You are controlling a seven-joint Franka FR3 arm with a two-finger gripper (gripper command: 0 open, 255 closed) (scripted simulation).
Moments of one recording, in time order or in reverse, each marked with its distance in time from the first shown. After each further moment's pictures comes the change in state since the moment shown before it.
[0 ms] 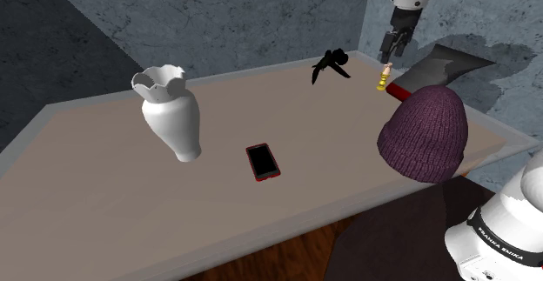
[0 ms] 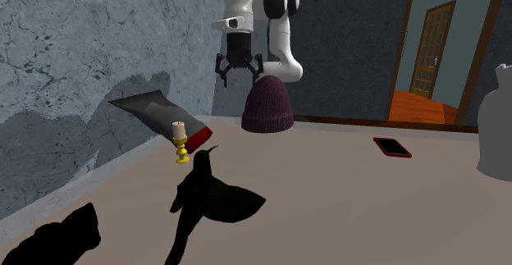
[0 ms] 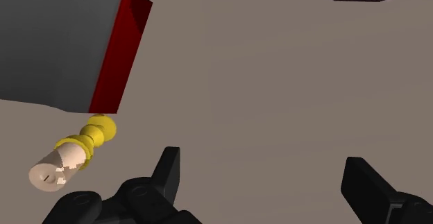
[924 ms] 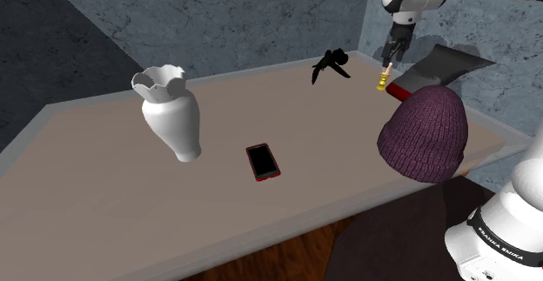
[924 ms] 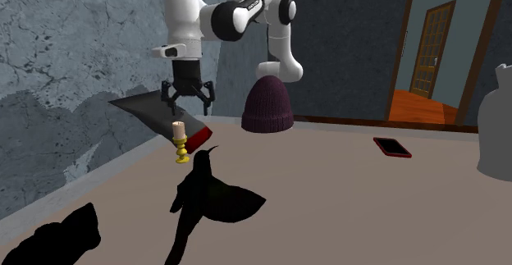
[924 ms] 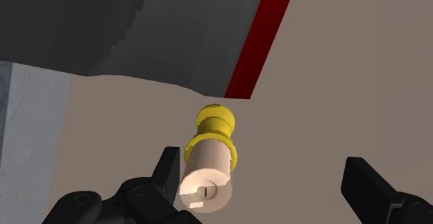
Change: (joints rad) arm -0.137 0.498 -0.094 0.400 0.180 0.042 -0.229
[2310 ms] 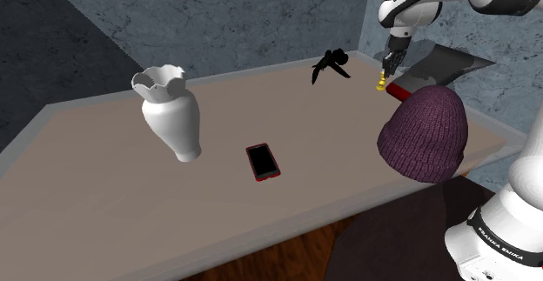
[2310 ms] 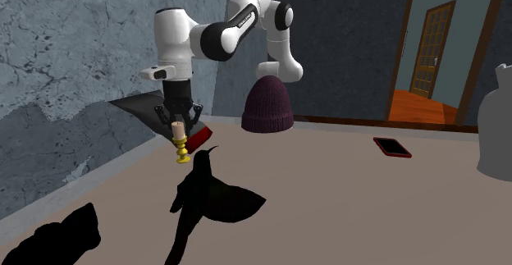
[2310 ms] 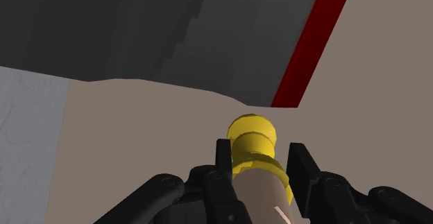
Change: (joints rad) arm -0.049 0.137 0.011 0.057 0.056 0.068 -0.046
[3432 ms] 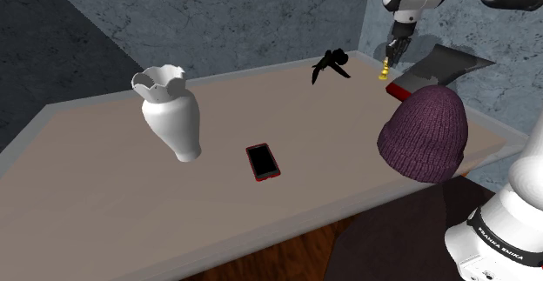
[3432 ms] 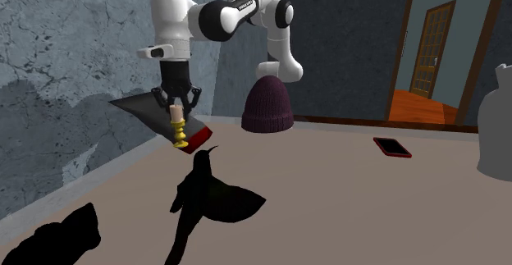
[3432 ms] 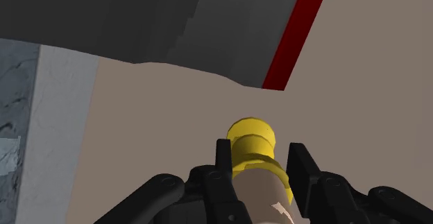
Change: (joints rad) arm 0.005 -0.049 -0.013 0.065 -0.025 -0.110 0.015
